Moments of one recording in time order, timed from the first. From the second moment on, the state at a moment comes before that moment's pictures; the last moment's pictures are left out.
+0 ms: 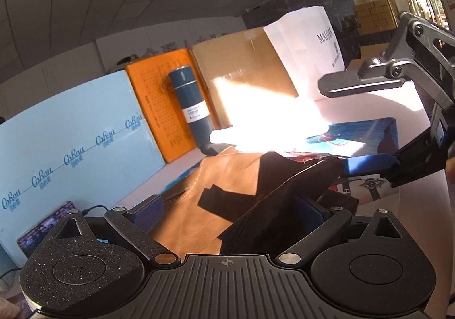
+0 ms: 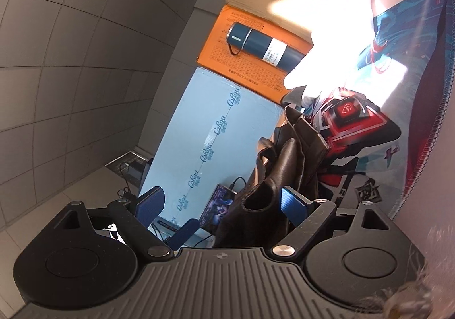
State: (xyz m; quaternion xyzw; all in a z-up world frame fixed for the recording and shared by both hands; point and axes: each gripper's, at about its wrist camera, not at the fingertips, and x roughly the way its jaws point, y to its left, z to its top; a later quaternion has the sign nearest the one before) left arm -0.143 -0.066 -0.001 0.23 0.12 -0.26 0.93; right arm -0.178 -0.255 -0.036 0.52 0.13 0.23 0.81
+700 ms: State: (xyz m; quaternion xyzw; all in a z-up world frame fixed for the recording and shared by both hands) left arm -0.104 -0.029 0.007 0.09 0.16 -0.22 0.96; right arm -0.179 -0.224 -0.008 0.34 0.20 0.10 0.91
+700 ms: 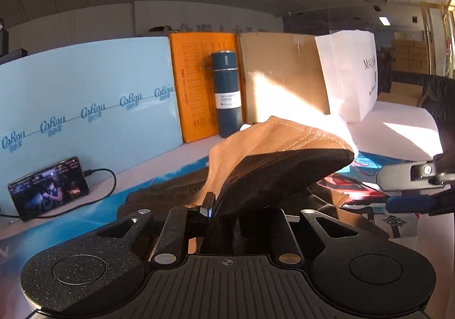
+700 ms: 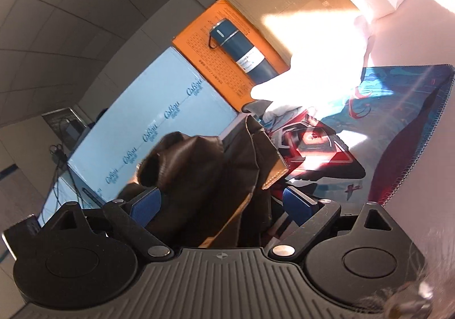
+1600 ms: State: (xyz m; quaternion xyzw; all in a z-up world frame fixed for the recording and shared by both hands) left arm -0.098 0.083 -0.003 -0.08 0.20 -0.07 0.97; right arm -0.050 -0.174 -0.004 -0.04 0.24 -0.02 0.97
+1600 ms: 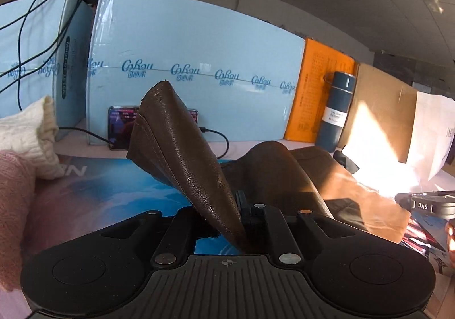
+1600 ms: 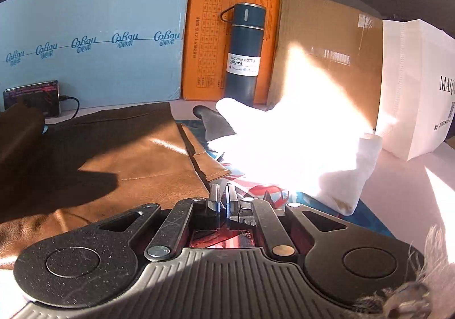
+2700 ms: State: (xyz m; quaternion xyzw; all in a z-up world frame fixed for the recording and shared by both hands) left arm -0.112 0.034 -0.015 0.18 0.27 -0.22 0.92; right arm 0.114 -0.197 -0.010 0.14 0.32 0.26 0.90
